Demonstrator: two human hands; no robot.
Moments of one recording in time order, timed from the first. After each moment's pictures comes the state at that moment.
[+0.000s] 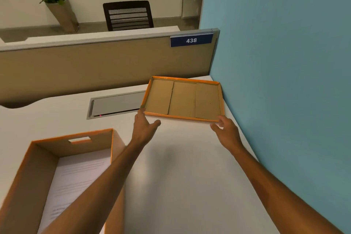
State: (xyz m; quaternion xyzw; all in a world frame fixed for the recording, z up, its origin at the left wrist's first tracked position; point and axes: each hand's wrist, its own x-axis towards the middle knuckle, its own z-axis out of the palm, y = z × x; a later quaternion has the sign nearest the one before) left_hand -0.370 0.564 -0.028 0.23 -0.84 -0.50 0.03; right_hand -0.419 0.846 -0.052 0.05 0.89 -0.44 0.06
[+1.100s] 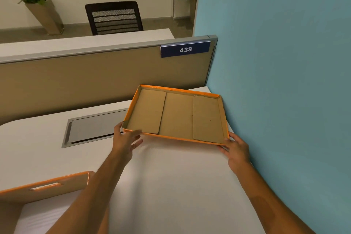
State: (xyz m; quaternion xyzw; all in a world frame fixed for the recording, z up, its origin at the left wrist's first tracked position) left_hand -0.478 0.513 -0.076 0.35 -0.54 -0.76 0.01; right_hand -0.506 0.854 -0.097 0.30 0.58 -0.76 0.02
